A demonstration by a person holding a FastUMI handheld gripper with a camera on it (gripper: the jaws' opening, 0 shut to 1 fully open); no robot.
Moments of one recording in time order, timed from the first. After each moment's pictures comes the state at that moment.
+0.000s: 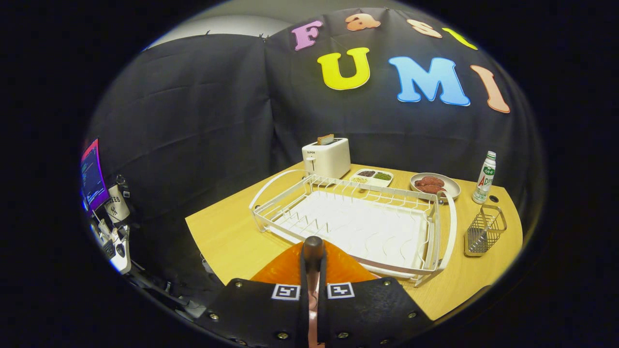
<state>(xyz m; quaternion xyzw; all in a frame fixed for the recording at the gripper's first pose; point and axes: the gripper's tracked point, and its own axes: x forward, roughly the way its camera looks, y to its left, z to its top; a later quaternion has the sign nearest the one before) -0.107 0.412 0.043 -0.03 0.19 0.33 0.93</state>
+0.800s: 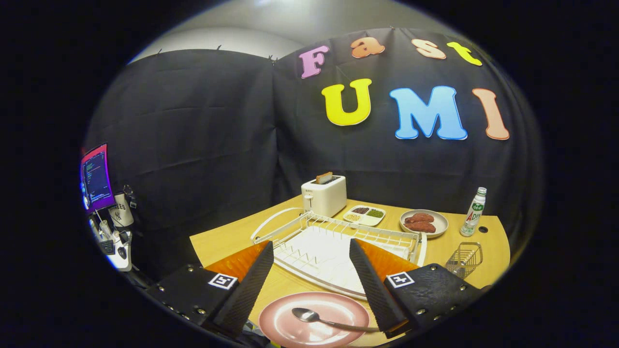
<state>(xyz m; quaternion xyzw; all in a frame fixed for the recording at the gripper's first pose) -0.095 0.380 0.135 -0.02 0.09 0.33 0.94</state>
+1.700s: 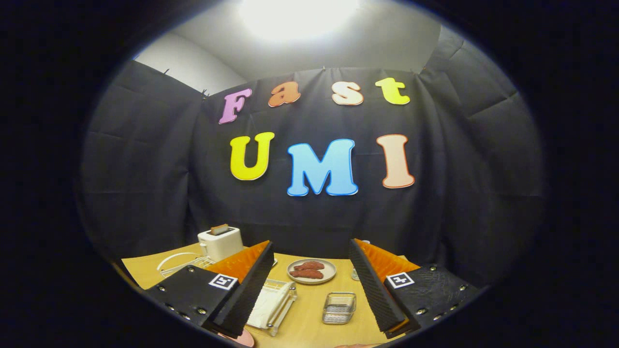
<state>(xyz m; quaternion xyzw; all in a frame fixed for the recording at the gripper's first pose) -0.020 0.138 0.250 -0.01 -0.06 0.08 1.00</state>
